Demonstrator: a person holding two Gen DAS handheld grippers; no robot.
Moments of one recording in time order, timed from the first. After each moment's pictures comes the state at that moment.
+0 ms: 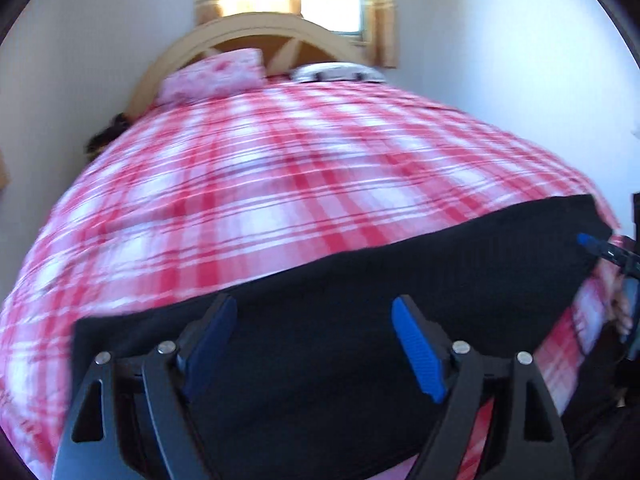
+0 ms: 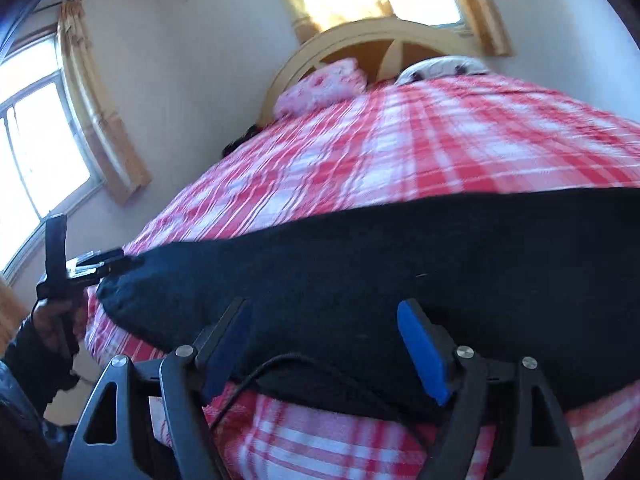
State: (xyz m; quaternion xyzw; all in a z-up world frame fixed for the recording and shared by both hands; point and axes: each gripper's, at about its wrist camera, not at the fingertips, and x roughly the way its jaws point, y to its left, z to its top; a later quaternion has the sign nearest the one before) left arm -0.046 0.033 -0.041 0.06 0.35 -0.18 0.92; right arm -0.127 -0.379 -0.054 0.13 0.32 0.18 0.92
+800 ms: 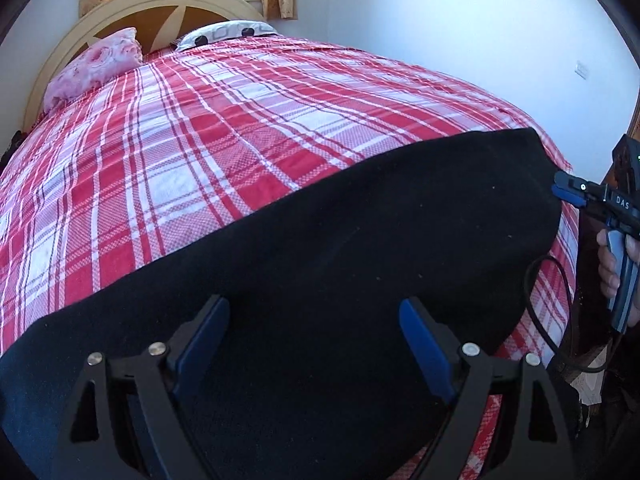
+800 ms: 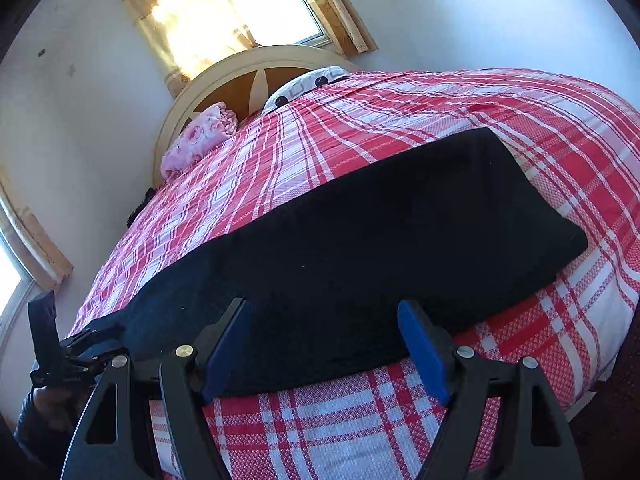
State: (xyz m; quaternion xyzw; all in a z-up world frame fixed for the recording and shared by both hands) left arm -0.038 -0.127 -0.078 0.11 0.42 -0.30 0.85; right arm -0.163 -0.520 -0.055 0.22 0.33 -0.01 0.92
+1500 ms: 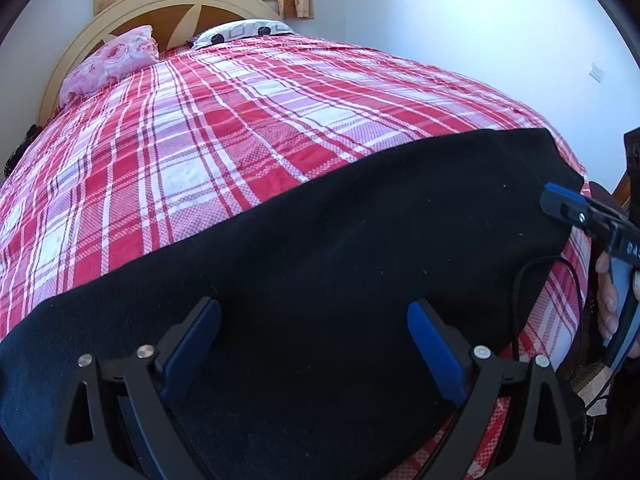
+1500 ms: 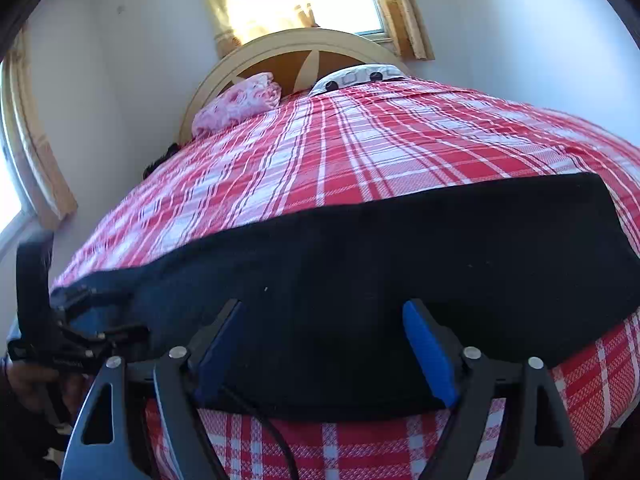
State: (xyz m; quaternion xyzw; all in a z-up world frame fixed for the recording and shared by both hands) left arm -0.040 -0.129 -0.083 0.11 0.42 -0.27 0.86; right arm -0.130 -0.418 -0.055 0.11 0.34 0.03 0.93
